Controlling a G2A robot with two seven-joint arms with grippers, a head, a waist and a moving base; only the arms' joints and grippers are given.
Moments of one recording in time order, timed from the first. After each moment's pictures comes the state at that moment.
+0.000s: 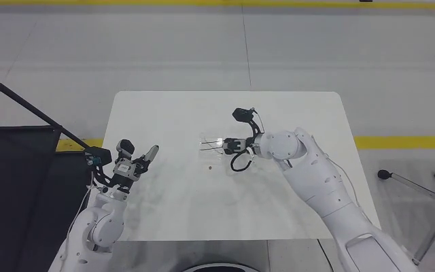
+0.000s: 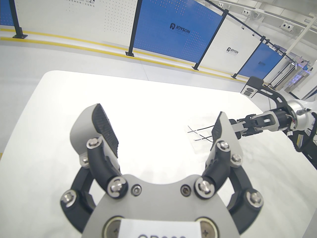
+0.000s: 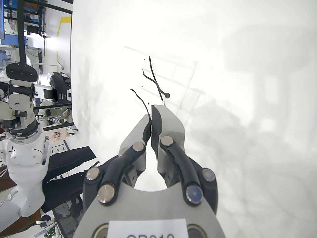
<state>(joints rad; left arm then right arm) 1.60 -1.18 -1.58 -1.78 0.90 -0.25 0.12 -0.61 -1.34 0.87 -1.08 -0.31 -0.02 0.91</state>
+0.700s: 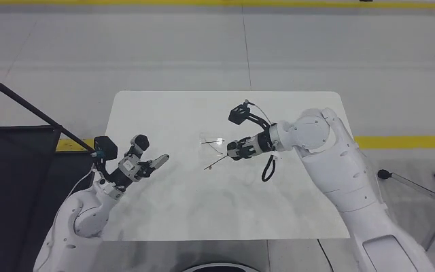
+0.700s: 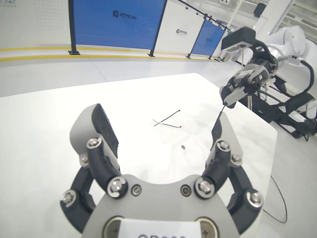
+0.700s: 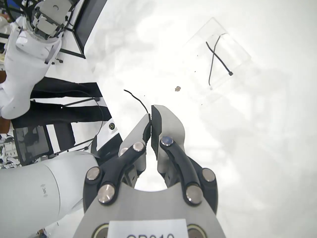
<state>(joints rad) 1.49 -1.14 -1.64 -1.72 0.83 -0.73 -0.09 -0.56 -1.27 0.96 -1.33 -0.26 -0.34 1.38</state>
